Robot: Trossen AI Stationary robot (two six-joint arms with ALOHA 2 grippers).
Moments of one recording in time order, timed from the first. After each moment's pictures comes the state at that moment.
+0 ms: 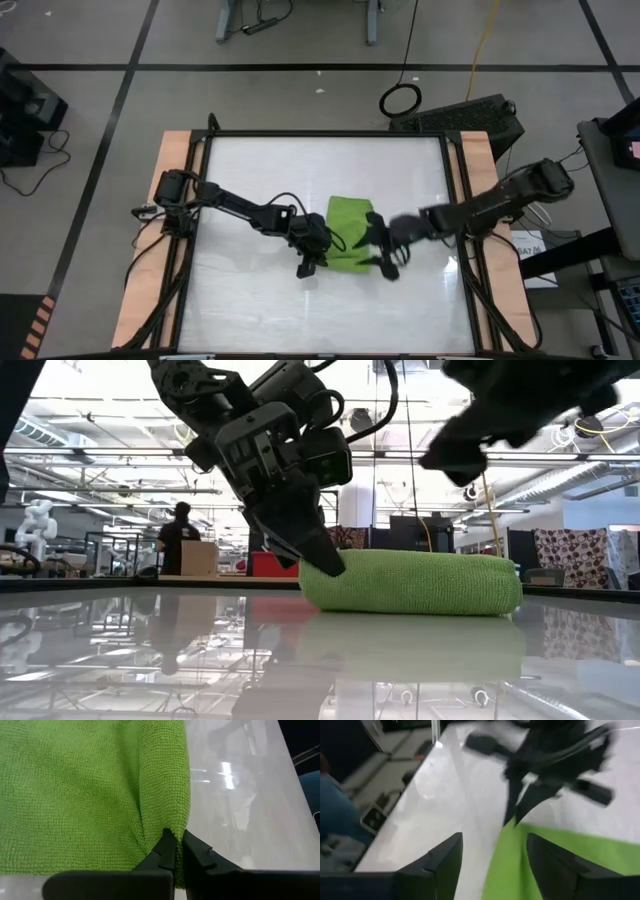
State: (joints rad) left arm -0.09 1.91 1.05 0.04 0.38 -0.23; right arm 0.27 1.31 0.62 0.19 -0.04 0.23
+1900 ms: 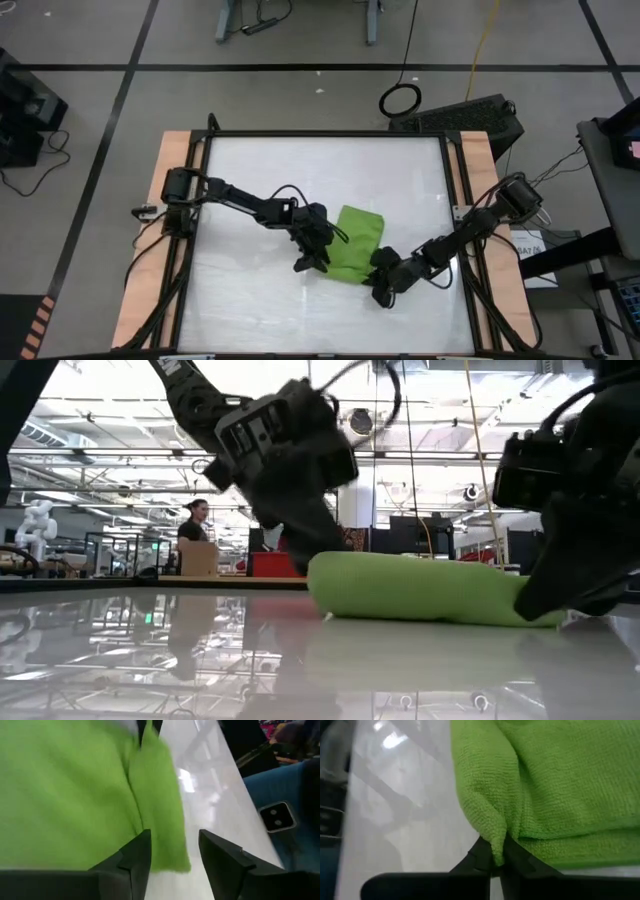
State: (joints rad) left arm -0.03 1.95 1.05 0.15 0.66 -0.19; right arm 0.58 1.69 0.53 0.37 0.27 1.03
